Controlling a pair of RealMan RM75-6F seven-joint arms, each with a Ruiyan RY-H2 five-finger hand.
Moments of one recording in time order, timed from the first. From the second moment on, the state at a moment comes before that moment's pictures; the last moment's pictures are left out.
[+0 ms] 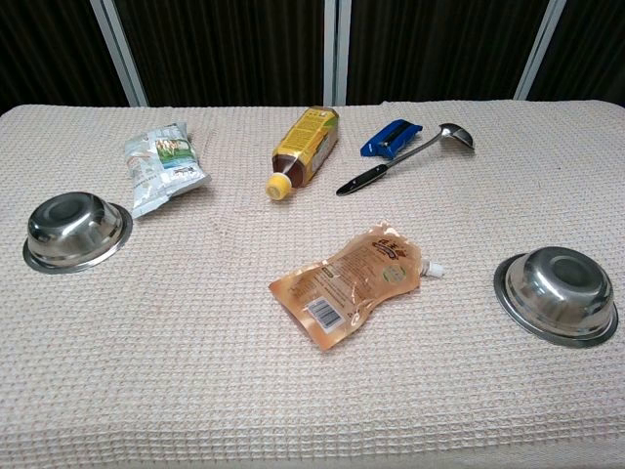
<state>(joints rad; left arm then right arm) -0.10 -1.57 -0.05 -1.11 1.41 1.40 -0.11 0.14 -1.53 0.09 -1.30 -1.31 1.33 -0.04</state>
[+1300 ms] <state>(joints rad) -0.50 -1.45 -0.11 -1.26 1.38 0.87 -0.09 0.38 -1.41 0.12 -1.64 -1.04 0.95 -0.40</state>
